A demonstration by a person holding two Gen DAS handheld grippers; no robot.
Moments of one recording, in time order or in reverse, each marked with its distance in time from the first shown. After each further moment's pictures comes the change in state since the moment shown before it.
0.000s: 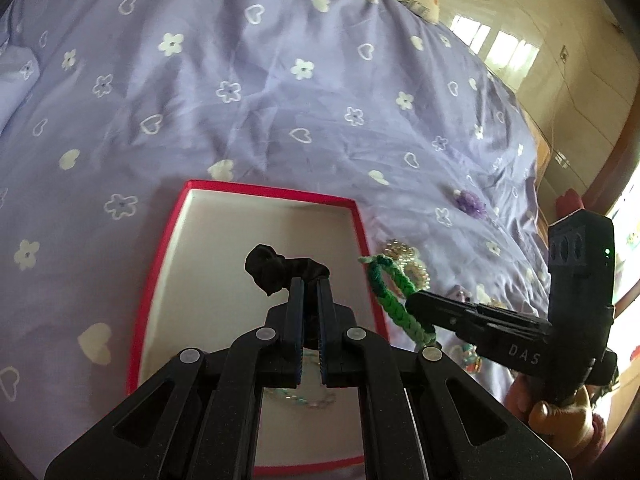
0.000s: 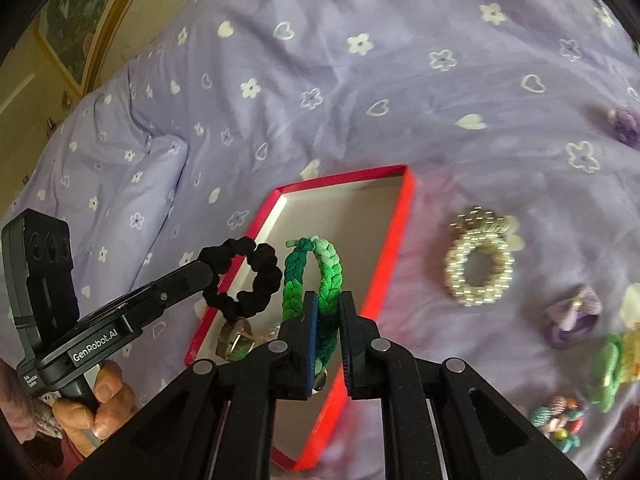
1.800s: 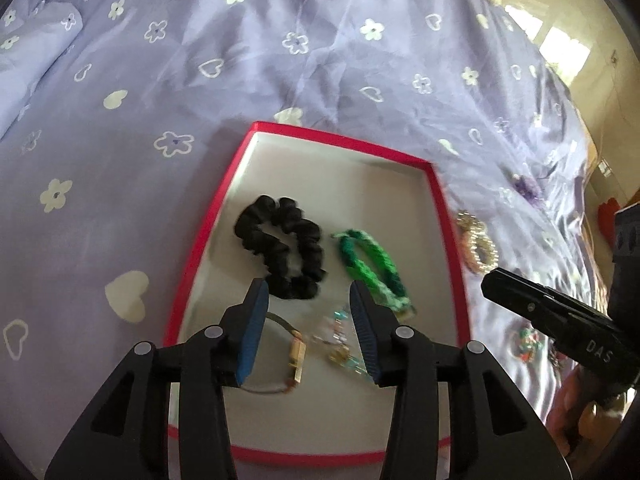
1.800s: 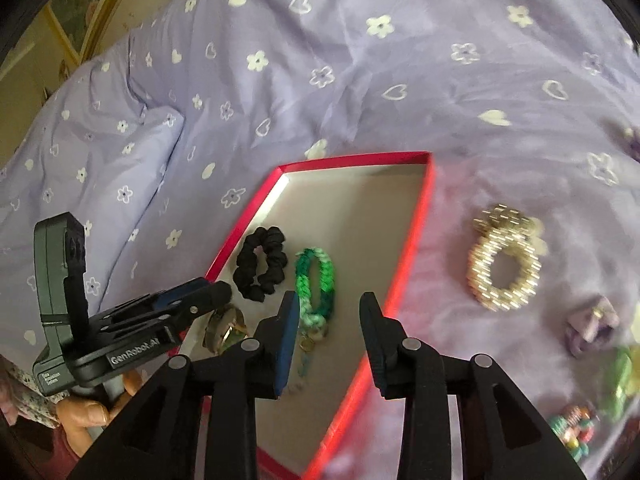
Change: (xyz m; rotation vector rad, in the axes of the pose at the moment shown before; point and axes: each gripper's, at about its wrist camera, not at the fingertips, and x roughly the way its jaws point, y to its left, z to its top) left arm 0.019 0.031 -0.028 -0.082 0.098 0.147; right arm 0.006 0.006 -0.007 -0.042 0.023 -0.066
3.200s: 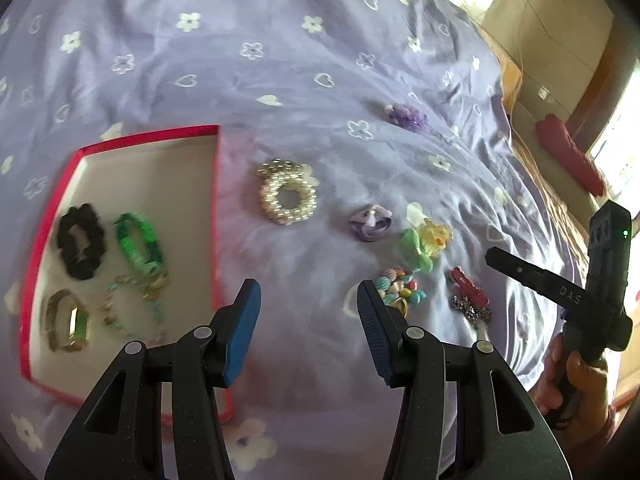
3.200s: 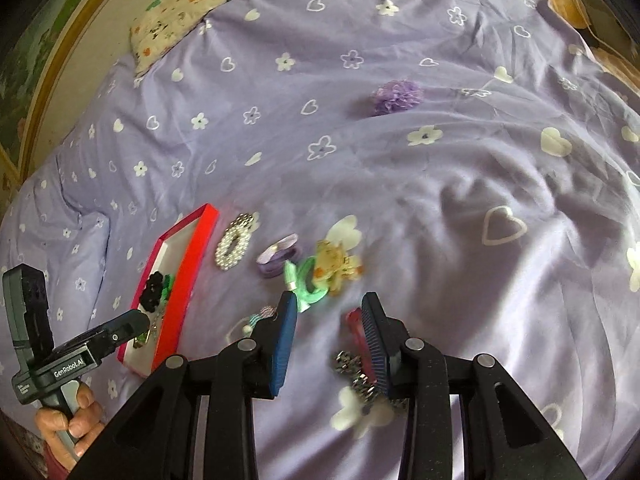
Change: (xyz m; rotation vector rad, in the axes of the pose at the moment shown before) left arm -0.005 -0.179 -0.043 0.263 0.066 -0.164; right arm -0.154 -0.174 -0.087 0.318 -0.194 -0.190
